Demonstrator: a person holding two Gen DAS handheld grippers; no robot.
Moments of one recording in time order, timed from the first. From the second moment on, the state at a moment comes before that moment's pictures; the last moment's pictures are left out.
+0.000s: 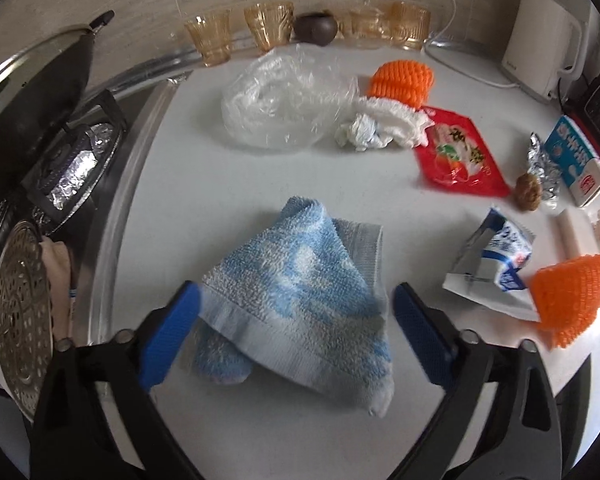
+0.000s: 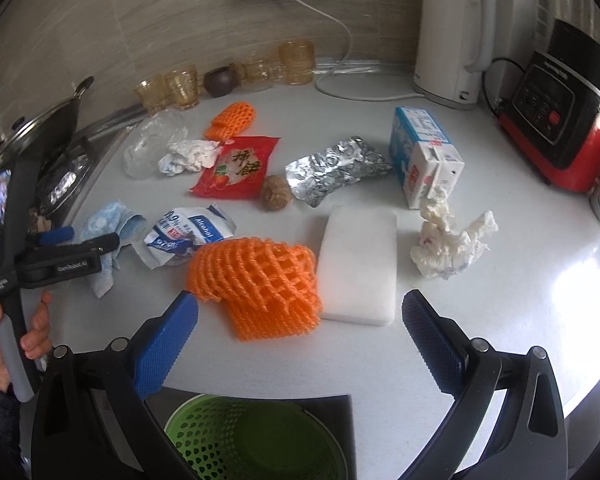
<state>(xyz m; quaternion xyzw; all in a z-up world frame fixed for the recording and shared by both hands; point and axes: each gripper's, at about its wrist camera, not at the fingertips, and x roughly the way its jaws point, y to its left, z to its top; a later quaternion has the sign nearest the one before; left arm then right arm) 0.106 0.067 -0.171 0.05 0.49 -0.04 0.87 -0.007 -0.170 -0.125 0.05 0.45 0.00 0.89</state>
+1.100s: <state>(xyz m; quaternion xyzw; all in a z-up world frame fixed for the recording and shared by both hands) 0.130 0.093 -0.172 0.14 0.50 -0.23 0.82 0.041 -0.134 -0.169 0.10 0.49 -0.09 0.86</state>
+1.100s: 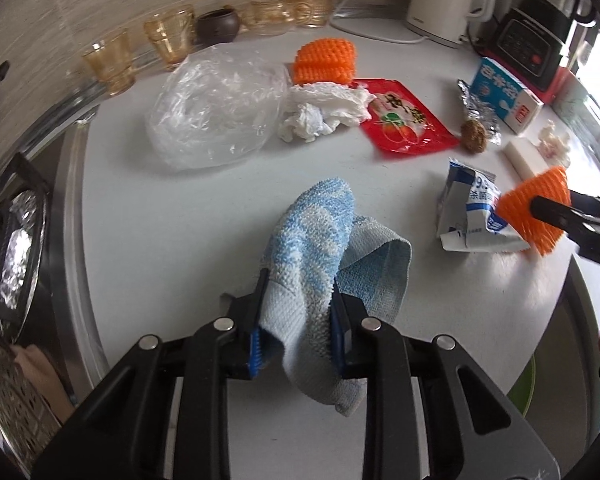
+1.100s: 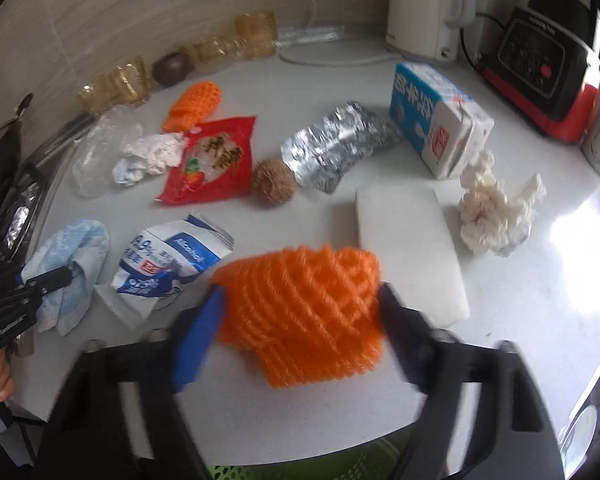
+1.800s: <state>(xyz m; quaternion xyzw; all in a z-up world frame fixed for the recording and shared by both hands) 0.068 0.084 -0.106 0.15 0.43 -0.36 0.81 -0.032 -0.125 -0.096 0.13 0.43 -0.10 0.89</state>
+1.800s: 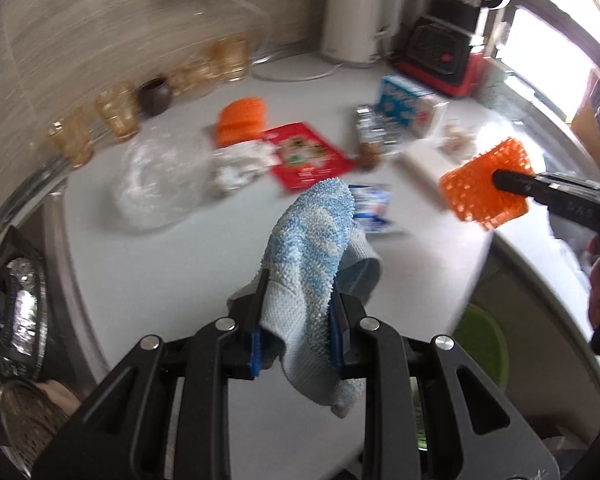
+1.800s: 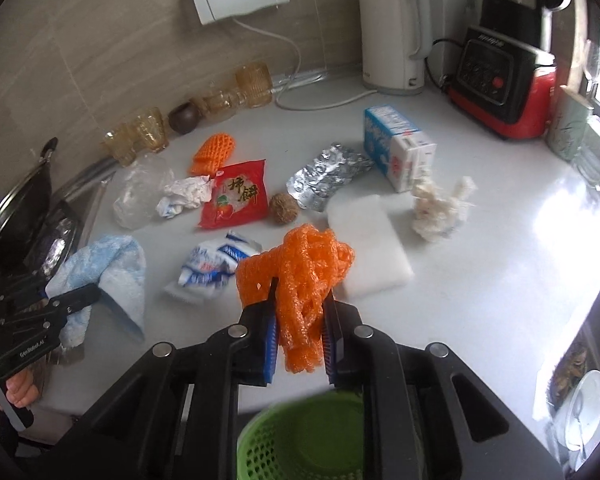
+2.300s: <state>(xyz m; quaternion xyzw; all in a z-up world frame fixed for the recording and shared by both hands) -0.096 -0.010 -0.121 0.17 0.47 -0.48 0.72 -0.199 -0.170 -0.074 0.13 0.42 -0.15 0.88</state>
